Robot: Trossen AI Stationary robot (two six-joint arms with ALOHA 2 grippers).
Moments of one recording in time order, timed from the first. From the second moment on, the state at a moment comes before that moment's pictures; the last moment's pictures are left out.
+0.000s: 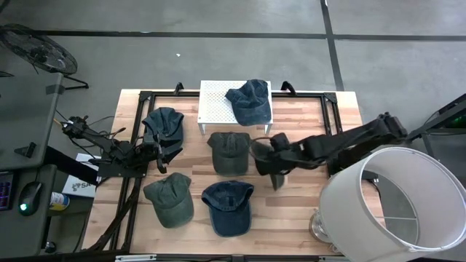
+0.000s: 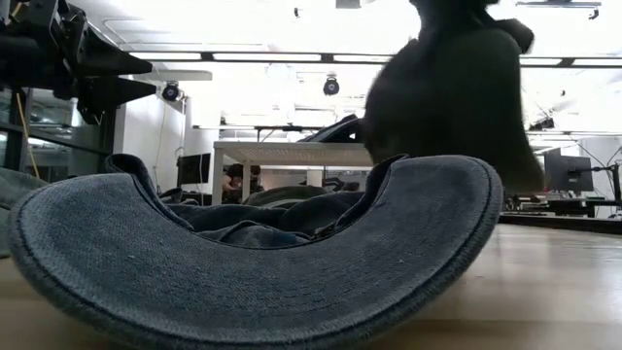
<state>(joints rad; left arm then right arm) -0.48 0.11 0.03 0.15 -0.82 -0.27 0.27 1.46 1.28 -0.89 0.43 1.33</state>
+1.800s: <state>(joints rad) -0.48 0.11 0.03 0.37 -0.69 -0.40 0.24 1.38 1.28 0.02 0.49 0.33</state>
